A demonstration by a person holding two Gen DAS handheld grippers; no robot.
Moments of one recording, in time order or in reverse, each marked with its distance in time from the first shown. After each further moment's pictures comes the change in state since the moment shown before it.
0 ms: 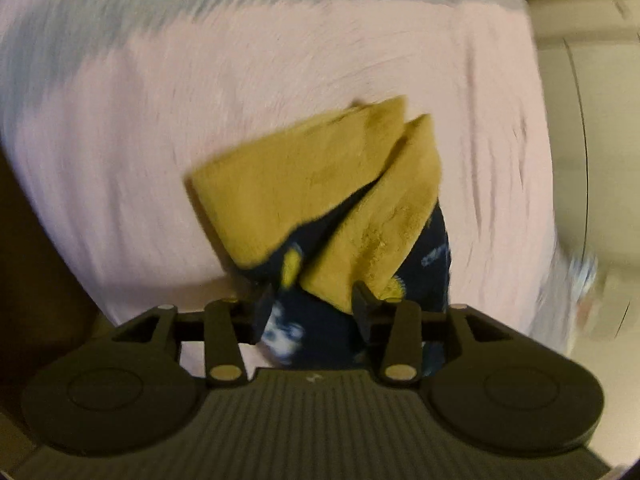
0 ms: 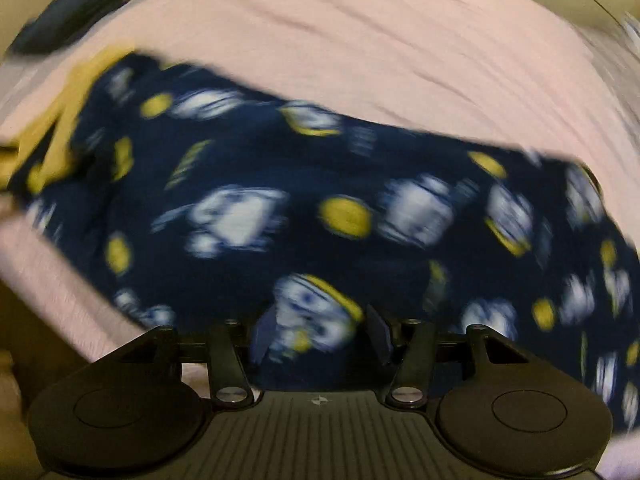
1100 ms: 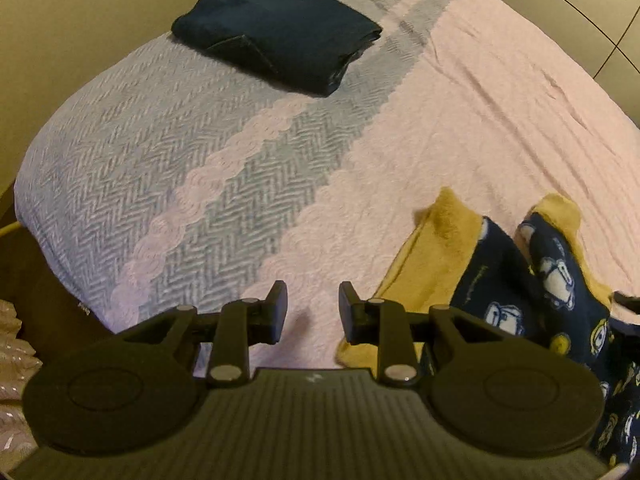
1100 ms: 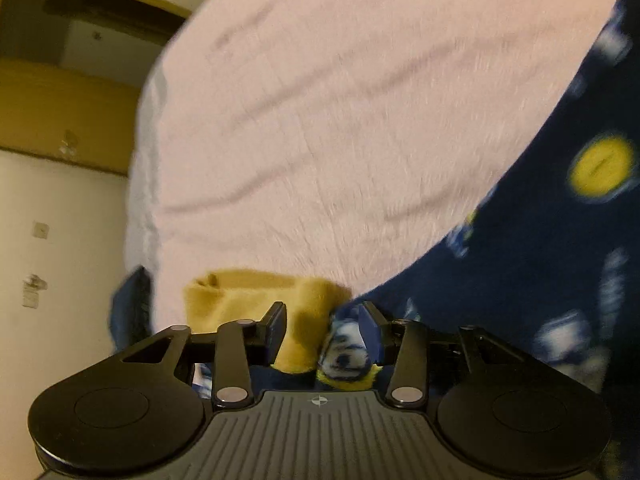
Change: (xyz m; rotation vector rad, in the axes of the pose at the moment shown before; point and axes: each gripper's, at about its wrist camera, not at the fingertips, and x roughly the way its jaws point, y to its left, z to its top) left arm -0.062 -0.039 0.026 0.619 -0.333 0.423; right arm 0.103 -0.080 0.098 0.843 -0.057 0.601
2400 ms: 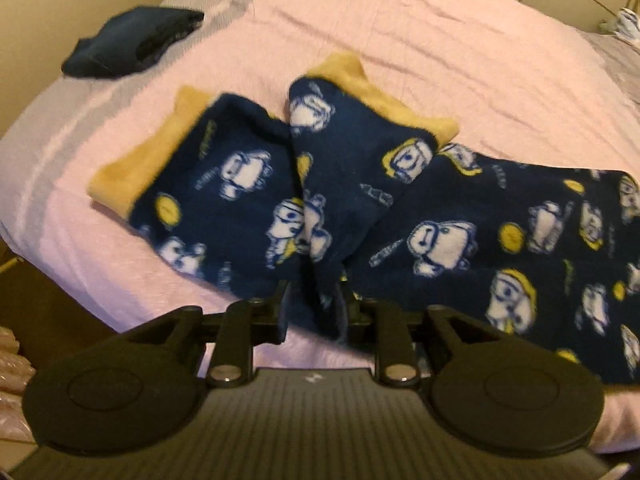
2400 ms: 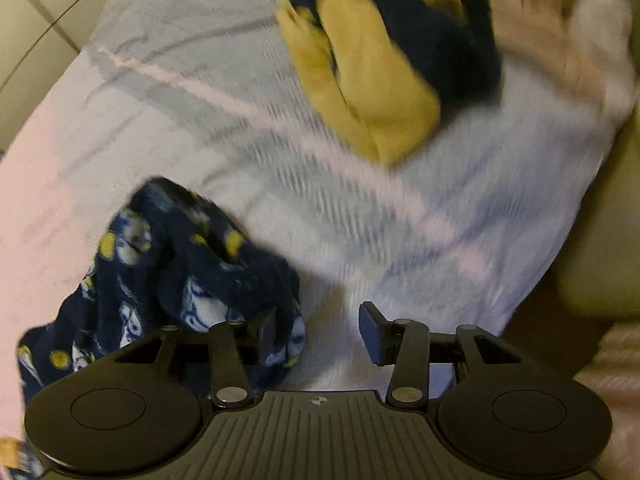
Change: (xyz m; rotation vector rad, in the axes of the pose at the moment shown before) left arm -0.052 -0.233 -0.183 0.254 -0.059 0.017; right arm -0.475 -0.339 0.029 0.174 -0.411 -0.665
